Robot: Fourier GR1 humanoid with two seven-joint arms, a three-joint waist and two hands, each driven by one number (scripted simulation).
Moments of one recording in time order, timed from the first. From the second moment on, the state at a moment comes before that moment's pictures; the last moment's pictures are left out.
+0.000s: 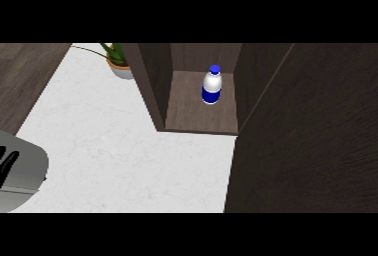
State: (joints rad) left arm 0.44 0.90 -0.17 -1.90 0.94 -0.02 -0.61; right arm 0.38 -0.48 0.27 -2.36 -0.68 0.65 0.18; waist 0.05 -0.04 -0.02
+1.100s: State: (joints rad) left arm 0.56 0.99 0.00 -1.86 1.02 -0.21 -0.65; right arm -0.23 -0.19 0.51 -2.23 -0.51 0.18 0.54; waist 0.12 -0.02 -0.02
